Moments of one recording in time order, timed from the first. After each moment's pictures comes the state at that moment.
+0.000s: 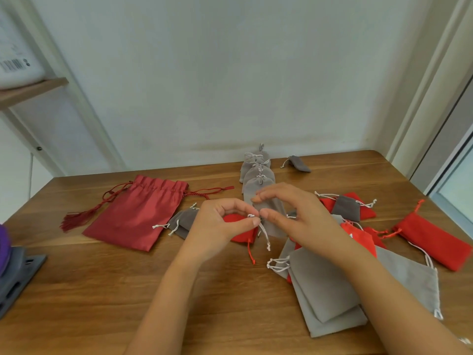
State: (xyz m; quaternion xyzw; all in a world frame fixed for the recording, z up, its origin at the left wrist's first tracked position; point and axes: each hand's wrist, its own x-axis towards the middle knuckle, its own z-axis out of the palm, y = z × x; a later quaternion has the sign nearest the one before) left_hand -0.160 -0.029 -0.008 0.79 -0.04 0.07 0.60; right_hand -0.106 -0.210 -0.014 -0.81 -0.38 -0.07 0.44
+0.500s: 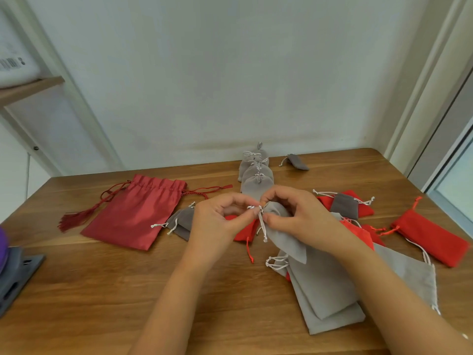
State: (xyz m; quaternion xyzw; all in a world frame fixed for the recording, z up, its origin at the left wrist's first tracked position) left_hand -0.168 -0.044 -0.006 0.78 -0.03 0.17 0.60; right_hand -0.108 -0.213 -0.012 -0.77 -0.34 0.05 0.53
